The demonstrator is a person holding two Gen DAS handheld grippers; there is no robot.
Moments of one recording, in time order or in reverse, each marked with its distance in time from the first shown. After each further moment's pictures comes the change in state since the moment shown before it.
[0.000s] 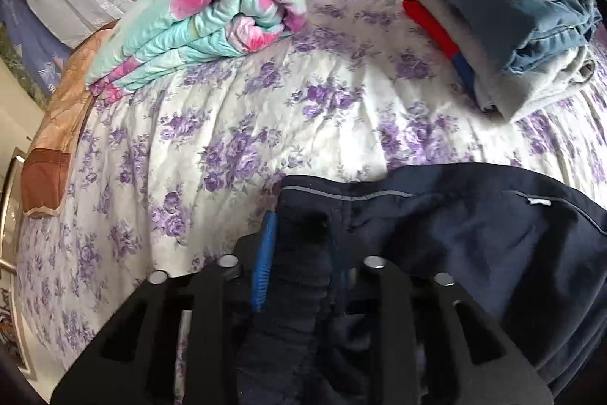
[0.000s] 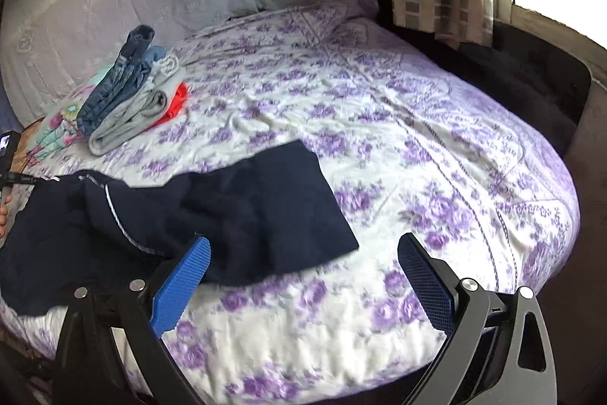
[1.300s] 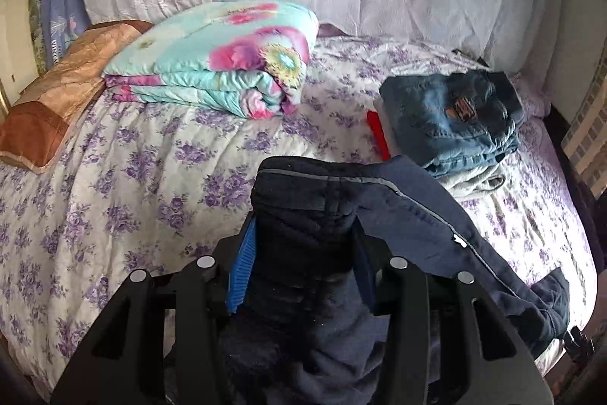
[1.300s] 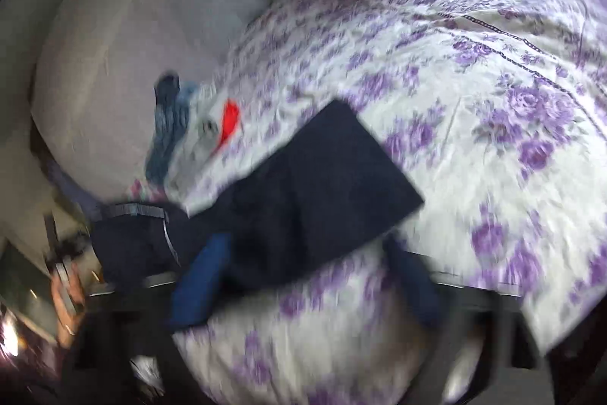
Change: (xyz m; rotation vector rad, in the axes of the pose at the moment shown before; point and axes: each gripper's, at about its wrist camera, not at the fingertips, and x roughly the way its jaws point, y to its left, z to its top) left arm -0.111 0.045 -0.018 -0.288 -0.267 -0.231; right arm 0.054 -0.045 -0.023 0.411 0.047 0.448
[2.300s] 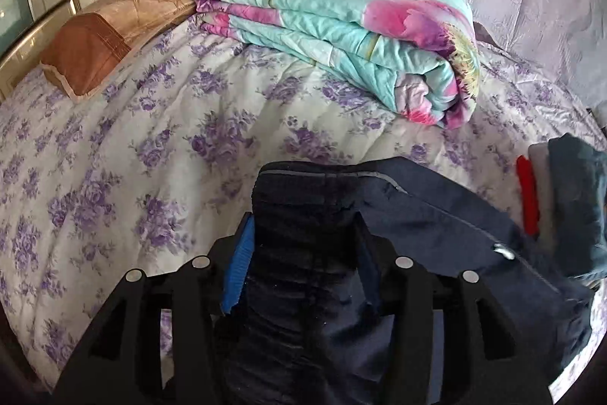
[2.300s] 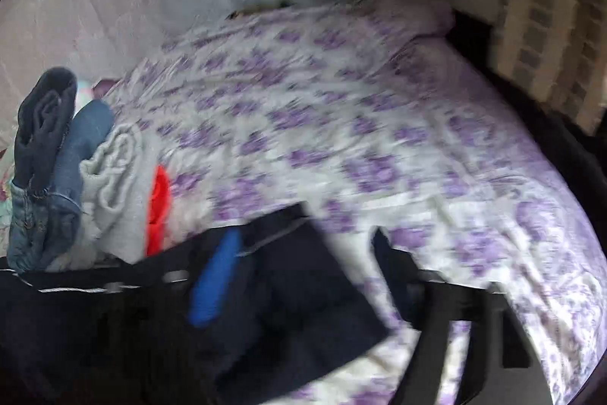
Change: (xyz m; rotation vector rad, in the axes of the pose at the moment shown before) left arm 0.116 0.109 0.031 -0.291 0.104 0.305; right arm 0.216 0.157 0.192 -0.412 -0.019 -0.550
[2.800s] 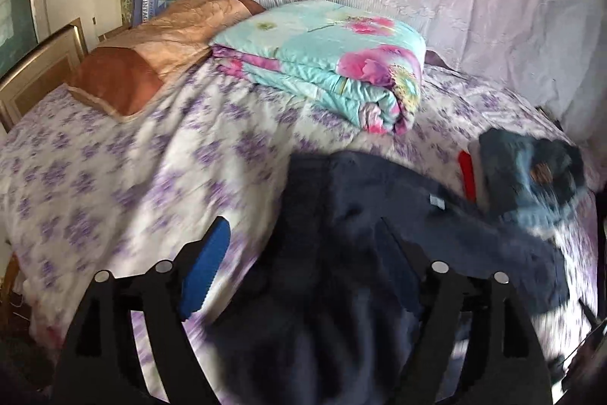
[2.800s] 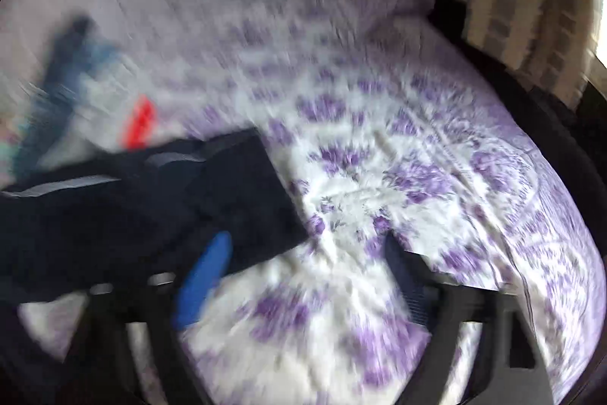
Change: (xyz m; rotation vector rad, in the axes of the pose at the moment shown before) left arm -0.145 0.043 -0.051 0.039 -0.095 -0.094; right arm -0.052 -0.068 -0.071 -0.053 0.029 0.088
